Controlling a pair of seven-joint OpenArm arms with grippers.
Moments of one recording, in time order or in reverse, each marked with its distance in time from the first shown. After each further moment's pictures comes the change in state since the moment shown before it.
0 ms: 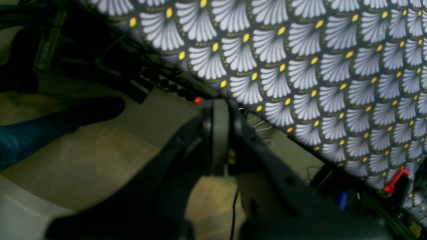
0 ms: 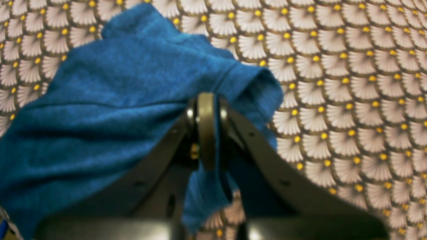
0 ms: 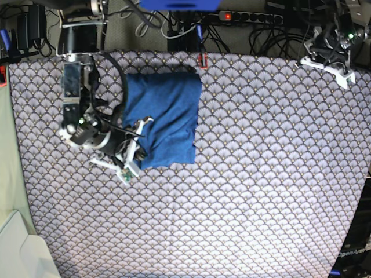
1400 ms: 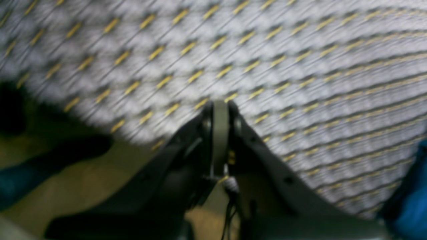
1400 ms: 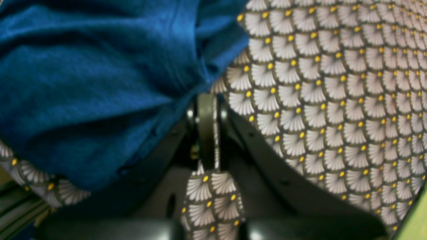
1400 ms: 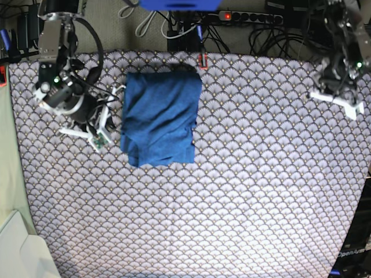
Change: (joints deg) left arm -11.0 -2.9 -0.1 -4.5 0.2 0.0 0.5; right arm -14.1 5.6 4.9 16.8 0.1 0.0 -3.9
